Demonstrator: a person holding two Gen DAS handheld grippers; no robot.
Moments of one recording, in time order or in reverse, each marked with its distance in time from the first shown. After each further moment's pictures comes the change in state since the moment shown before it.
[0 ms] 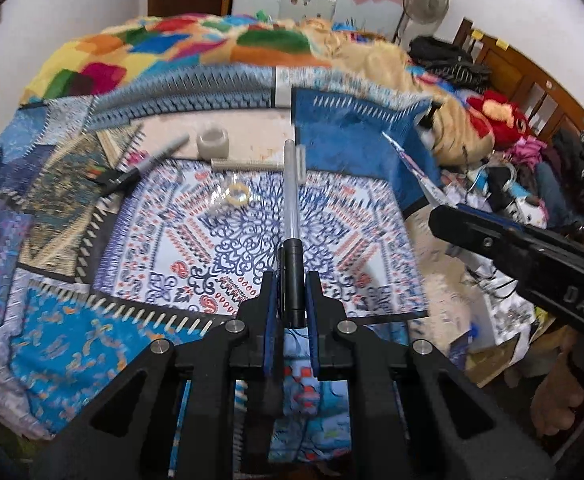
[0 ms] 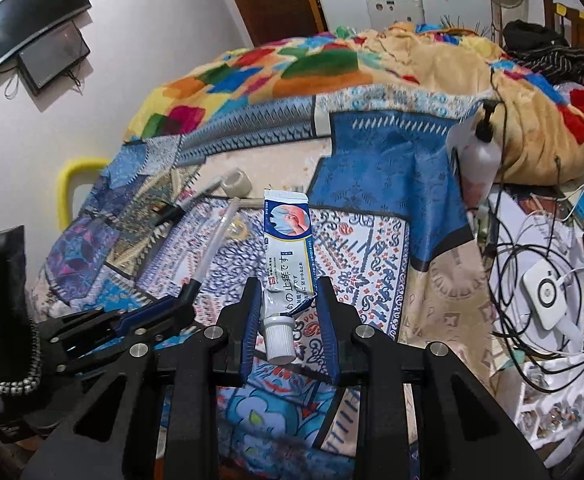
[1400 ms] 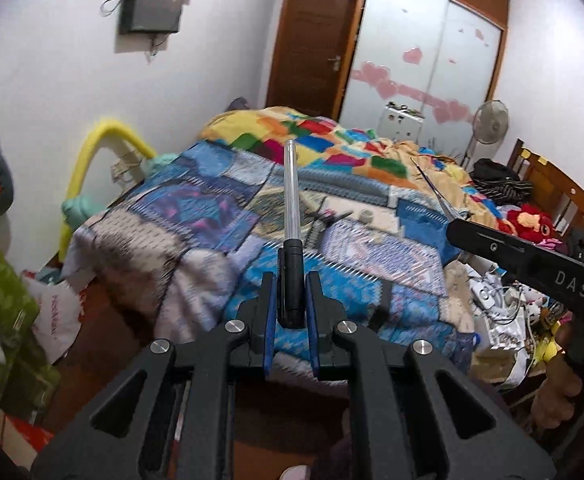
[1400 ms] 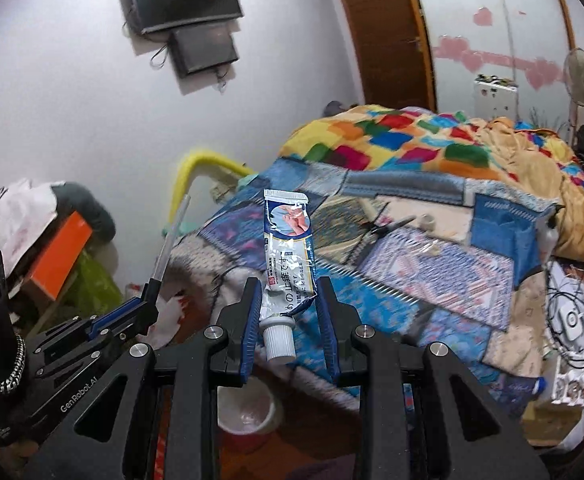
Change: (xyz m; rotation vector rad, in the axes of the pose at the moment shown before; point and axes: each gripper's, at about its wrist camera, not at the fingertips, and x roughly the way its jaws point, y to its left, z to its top) left arm -0.314 0.108 -0.178 -0.244 -0.359 0.254; right arm -0.136 0.226 -0.094 -0.281 -0.127 0.238
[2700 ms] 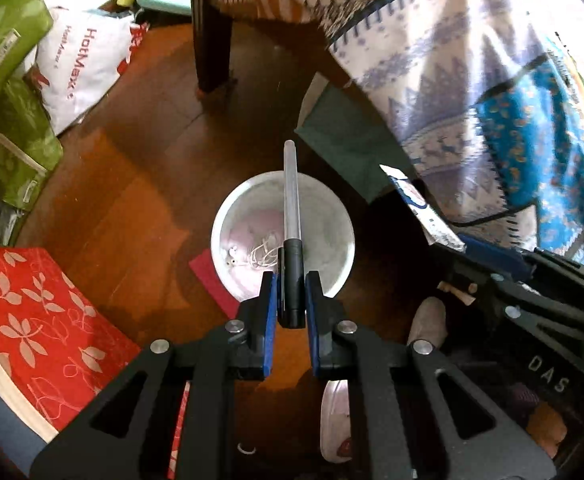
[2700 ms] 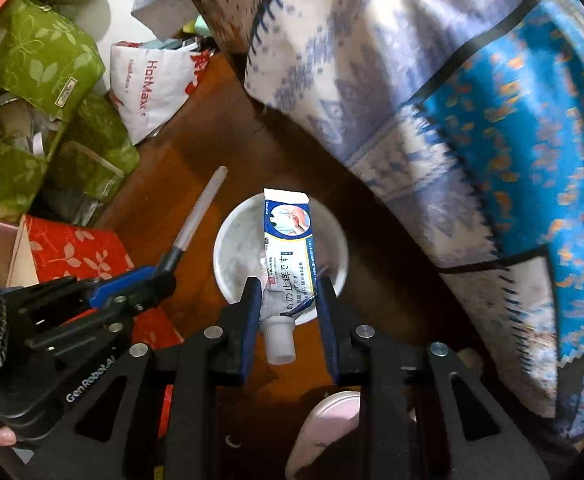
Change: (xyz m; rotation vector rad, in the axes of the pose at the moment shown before) left arm 0.204 0.222 -0.216 -0.434 0.693 0.173; right arm 0.314 0.107 -0.186 -0.209 0.797 0.072
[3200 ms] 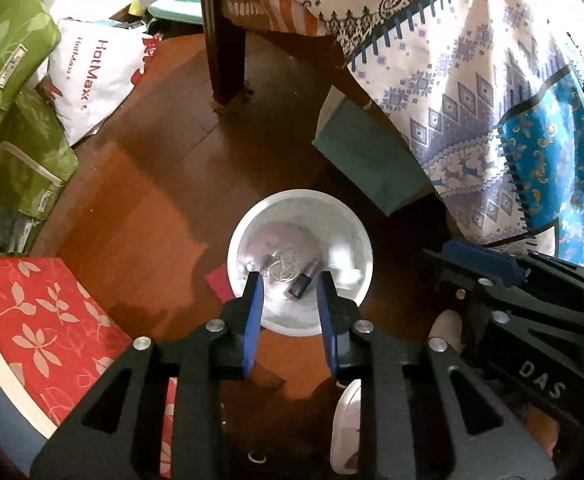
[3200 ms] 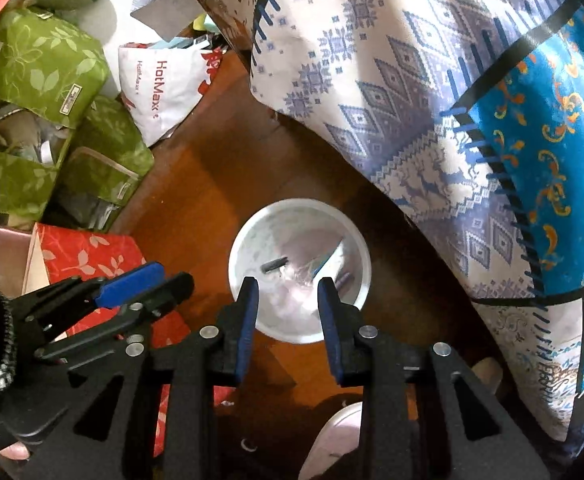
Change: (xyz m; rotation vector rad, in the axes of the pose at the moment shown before) left arm -0.002 0.001 0.009 -0.001 -0.041 0.070; right arm 0.011 -0.004 0.014 -0.001 0.022 0.073
